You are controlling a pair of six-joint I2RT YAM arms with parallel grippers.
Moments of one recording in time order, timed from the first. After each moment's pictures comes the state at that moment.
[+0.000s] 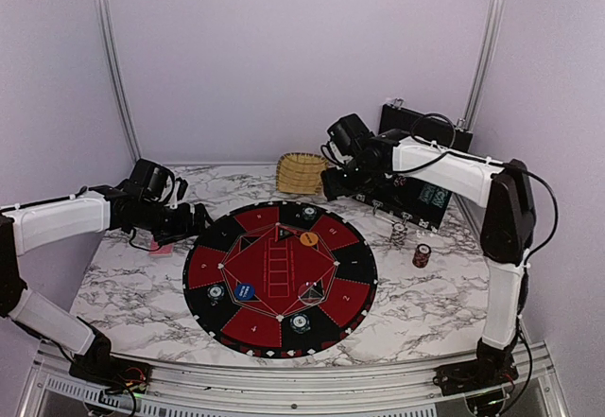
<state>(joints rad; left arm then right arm) -0.39 1.39 0.89 -0.39 0.20 -0.49 0.67 2.03 1.83 -0.75 0.21 0.28</state>
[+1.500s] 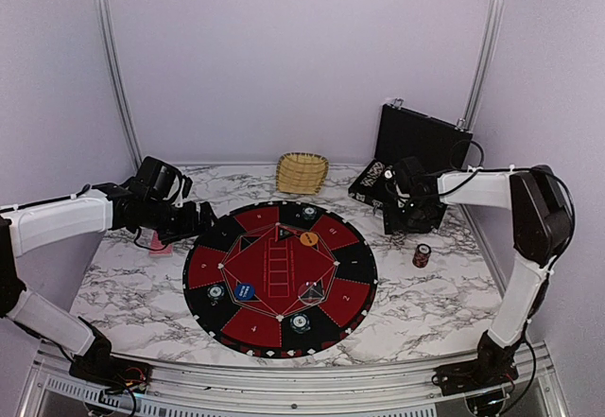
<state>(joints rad) -0.47 1.38 0.92 -0.41 0.12 -0.54 0.37 1.83 1.23 -0.55 0.18 0.35</state>
